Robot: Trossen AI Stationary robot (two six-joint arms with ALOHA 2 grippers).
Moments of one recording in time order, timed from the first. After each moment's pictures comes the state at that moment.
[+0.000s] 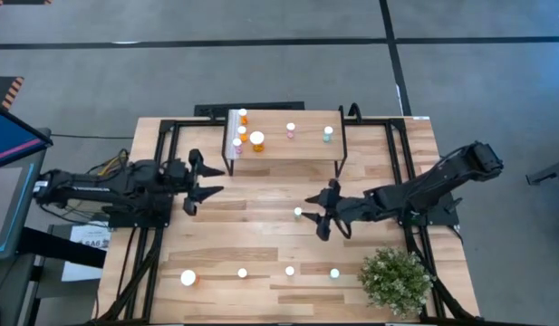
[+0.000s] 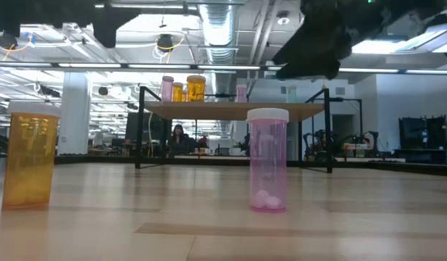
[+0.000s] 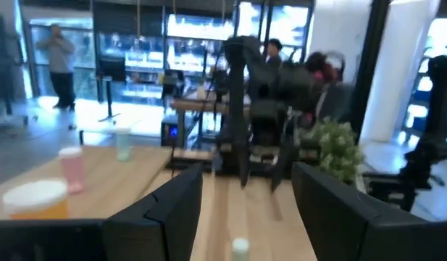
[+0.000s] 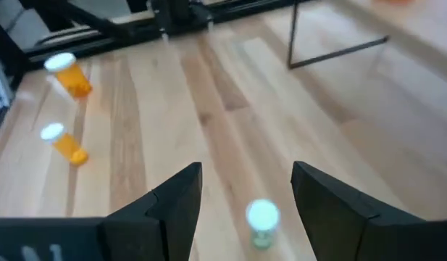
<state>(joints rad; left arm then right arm) 0.01 0.50 0.32 0.30 -0.01 -0.09 0.30 1.35 0.72 0.12 0.46 0.42</state>
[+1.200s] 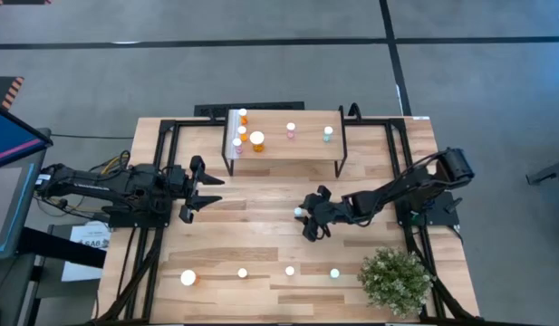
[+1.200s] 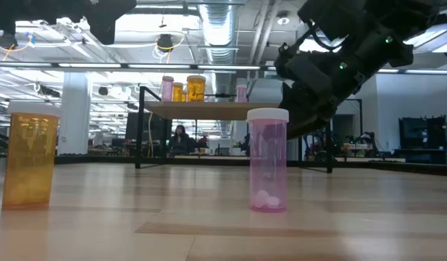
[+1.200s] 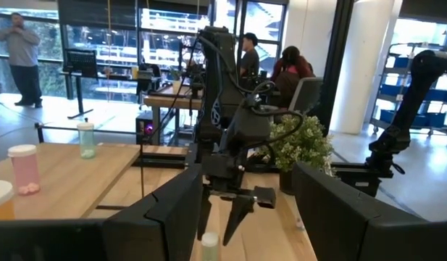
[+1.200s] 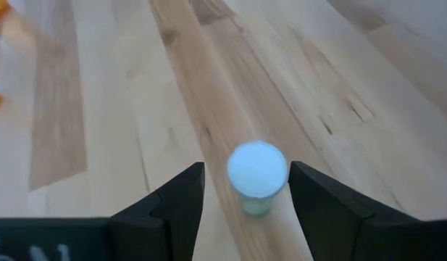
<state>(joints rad) -0.08 0.50 0.32 0.29 -0.01 -0.09 0.21 1.65 0.72 0.22 0.36 0.49</state>
